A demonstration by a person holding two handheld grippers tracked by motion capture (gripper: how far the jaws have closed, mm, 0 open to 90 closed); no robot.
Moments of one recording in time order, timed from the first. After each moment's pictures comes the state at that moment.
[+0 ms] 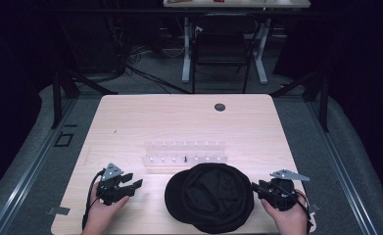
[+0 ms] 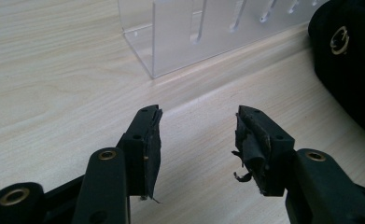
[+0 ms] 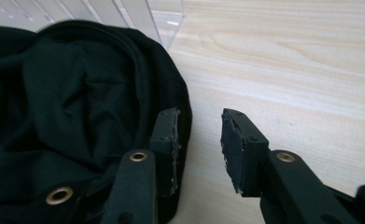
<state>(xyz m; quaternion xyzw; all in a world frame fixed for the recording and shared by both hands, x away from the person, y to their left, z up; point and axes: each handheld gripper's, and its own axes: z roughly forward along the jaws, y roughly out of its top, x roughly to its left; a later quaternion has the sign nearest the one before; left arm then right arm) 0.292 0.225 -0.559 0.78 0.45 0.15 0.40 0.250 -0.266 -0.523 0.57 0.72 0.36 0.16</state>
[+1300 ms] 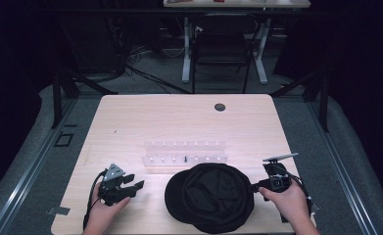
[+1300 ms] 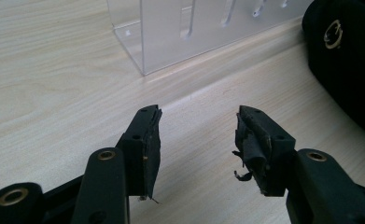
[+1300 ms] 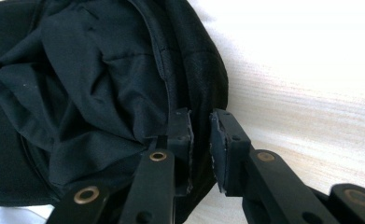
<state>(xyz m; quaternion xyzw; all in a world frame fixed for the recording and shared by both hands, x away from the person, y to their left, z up) 0.291 0.221 -0.560 0.79 0.45 0.14 0.40 0.296 -0.262 -0.510 0.64 0.72 0.25 -0.06</state>
